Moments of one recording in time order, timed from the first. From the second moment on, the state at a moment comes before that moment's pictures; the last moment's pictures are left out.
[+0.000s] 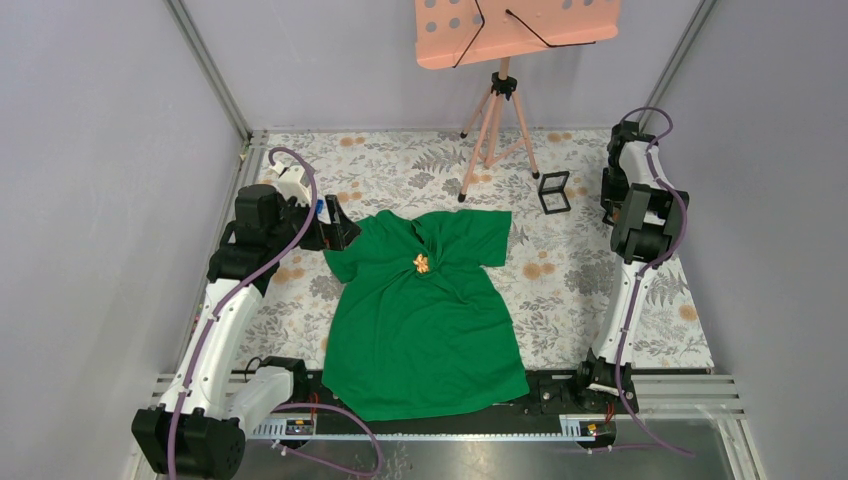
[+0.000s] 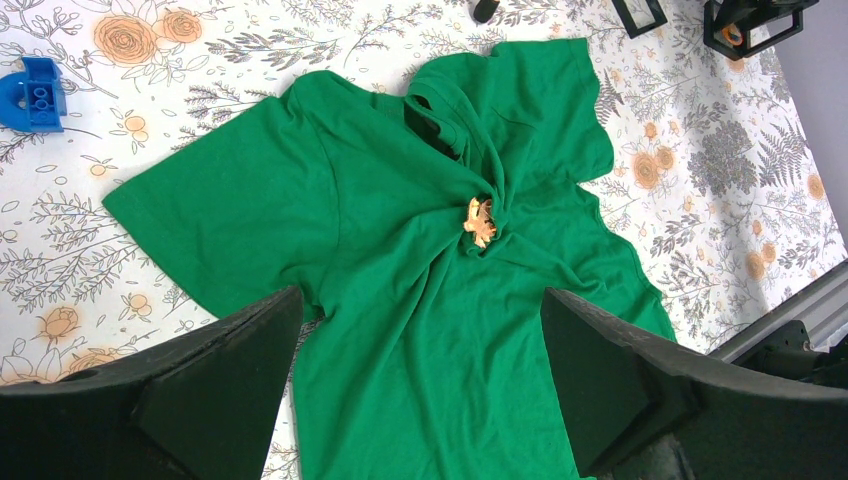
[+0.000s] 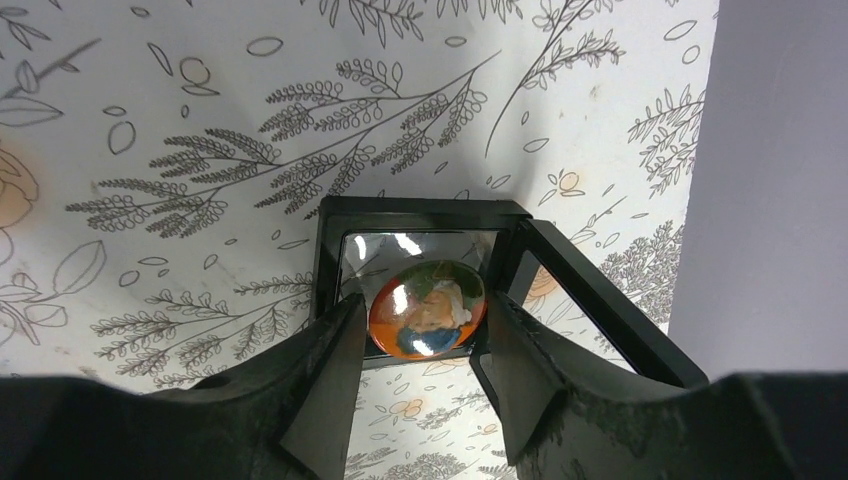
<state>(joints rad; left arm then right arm) -0.10 0.95 0.94 -0.53 0.45 -0.21 -0.22 2.42 2.08 -1.02 0.36 -0.01</state>
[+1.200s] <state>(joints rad) -0.10 0.95 0.93 -0.53 0.46 -0.21 -0.22 2.35 1.99 -1.05 0.29 0.04</state>
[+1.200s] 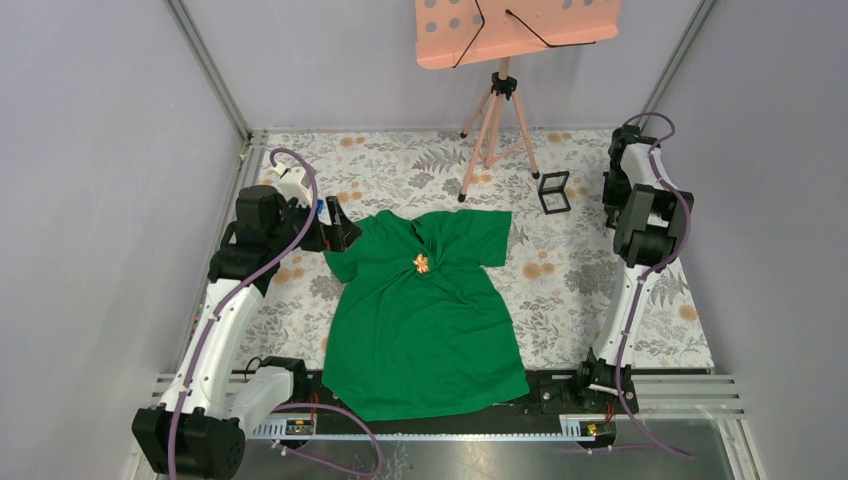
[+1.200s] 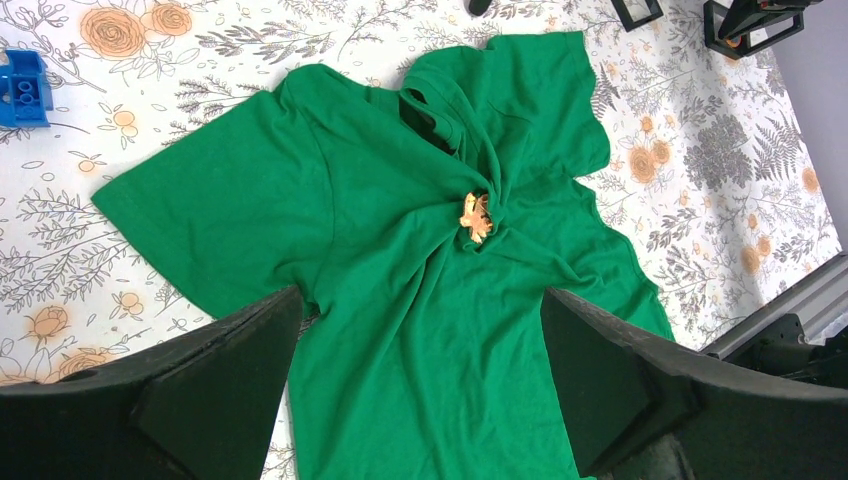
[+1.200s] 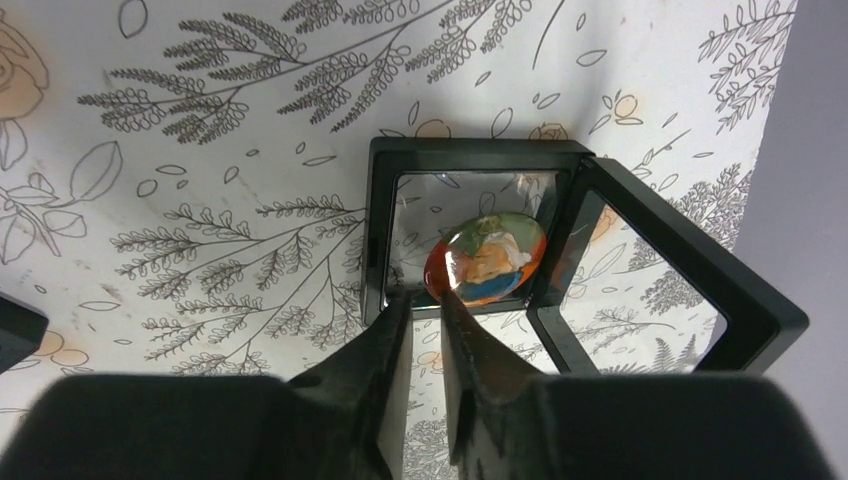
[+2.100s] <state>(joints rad) -0.10 0.95 0.92 -0.53 0.47 -0.21 -0.29 2.32 1.94 -0.99 0.29 0.08</state>
